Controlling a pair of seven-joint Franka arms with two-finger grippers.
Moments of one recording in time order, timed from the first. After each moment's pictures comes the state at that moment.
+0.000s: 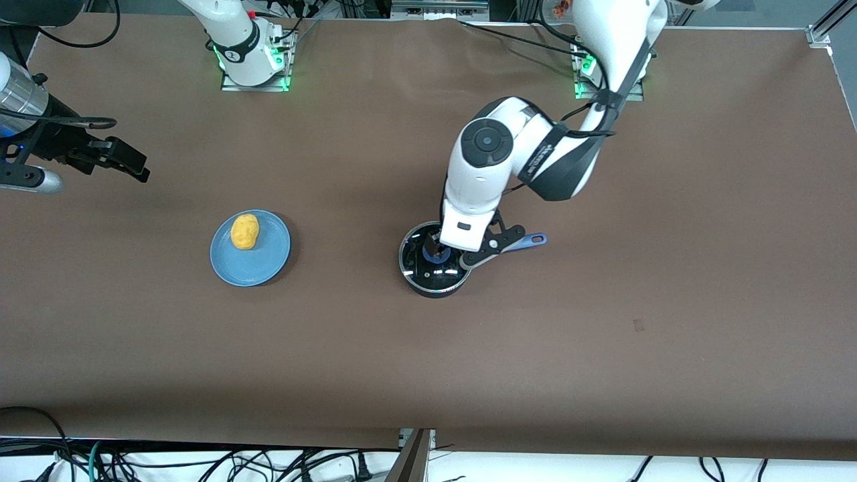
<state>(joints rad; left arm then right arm) -0.59 0.66 -0.10 -1.35 0.05 2.09 -1.25 0.04 0.02 0.03 -1.62 0.00 1.64 0.21</state>
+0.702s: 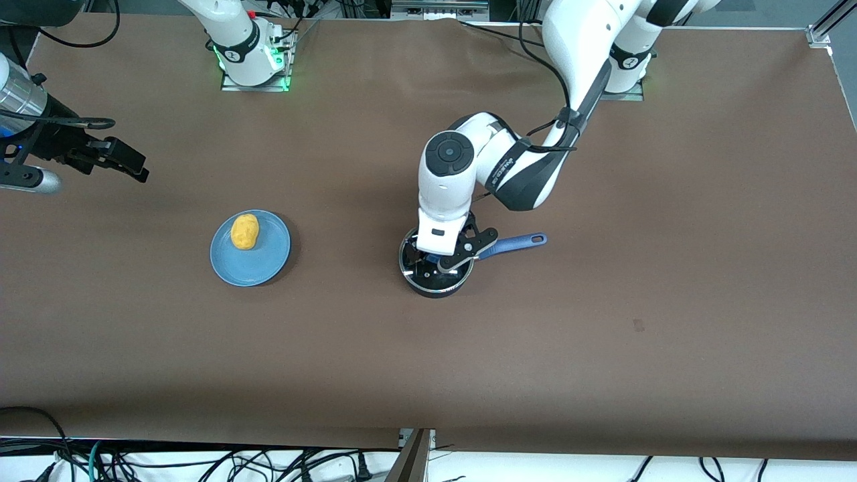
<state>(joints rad) -0.66 0.79 -0.06 -1.21 0.08 2.10 -1.36 0.04 0.02 0.02 -1.62 0.00 1.64 0.21</state>
